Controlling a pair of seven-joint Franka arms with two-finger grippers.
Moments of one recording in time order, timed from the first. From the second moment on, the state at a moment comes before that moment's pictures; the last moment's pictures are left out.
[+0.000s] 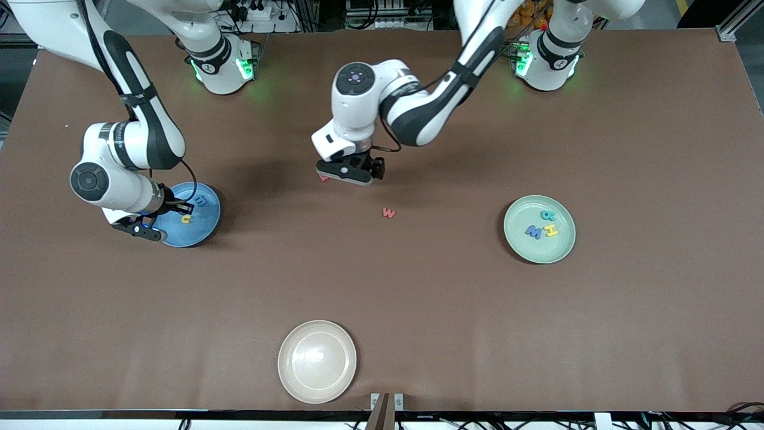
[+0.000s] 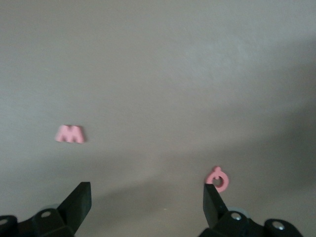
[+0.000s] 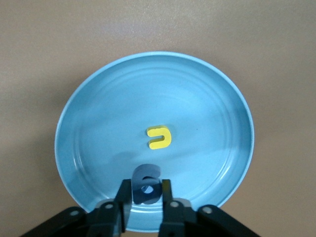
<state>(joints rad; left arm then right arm) -0.87 0.68 -0.15 -1.47 0.12 2.28 -0.81 -0.11 0.28 0.08 -2.21 -0.10 2.27 0.35</state>
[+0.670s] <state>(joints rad) -1.08 0.89 0.00 -1.32 0.11 2.33 -0.94 -0.07 0.27 0.08 -2.04 -0.05 2.02 0.35</state>
